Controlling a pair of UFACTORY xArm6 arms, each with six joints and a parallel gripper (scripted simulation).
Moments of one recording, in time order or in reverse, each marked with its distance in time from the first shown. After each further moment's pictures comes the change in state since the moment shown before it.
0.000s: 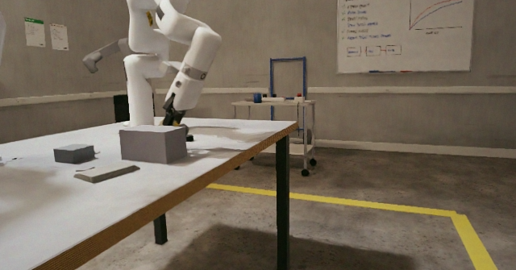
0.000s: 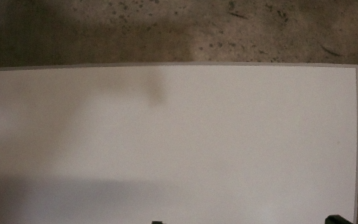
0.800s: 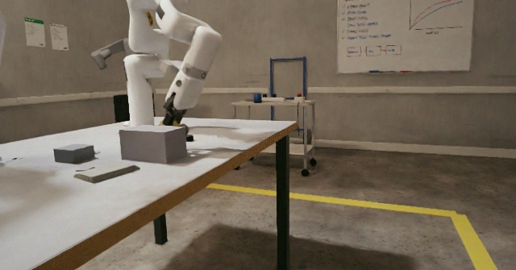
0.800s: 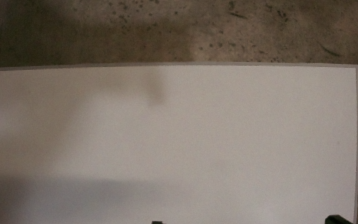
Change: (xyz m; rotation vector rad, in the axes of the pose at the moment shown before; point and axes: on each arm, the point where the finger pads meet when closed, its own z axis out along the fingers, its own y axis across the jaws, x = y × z) left arm 0.000 0.000 -0.003 0.000 0.000 0.000; right arm 0.000 0.000 0.000 0.000 0.000 0.000
